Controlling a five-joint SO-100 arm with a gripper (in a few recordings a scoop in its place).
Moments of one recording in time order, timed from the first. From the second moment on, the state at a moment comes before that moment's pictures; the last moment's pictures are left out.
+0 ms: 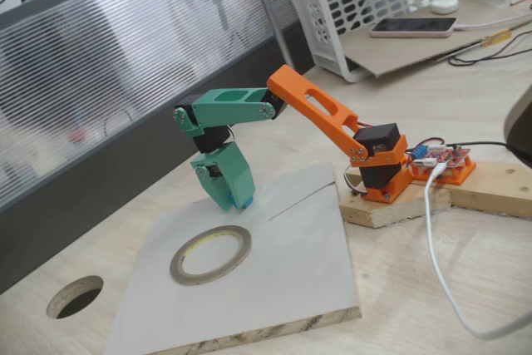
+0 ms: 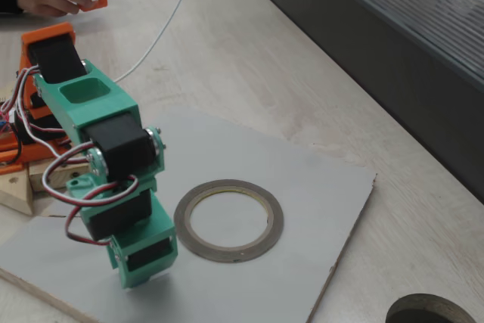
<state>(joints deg) 22.9 48.0 44.7 102.4 100.3</state>
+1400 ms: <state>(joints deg) 22.6 67.3 44.8 102.8 100.5</state>
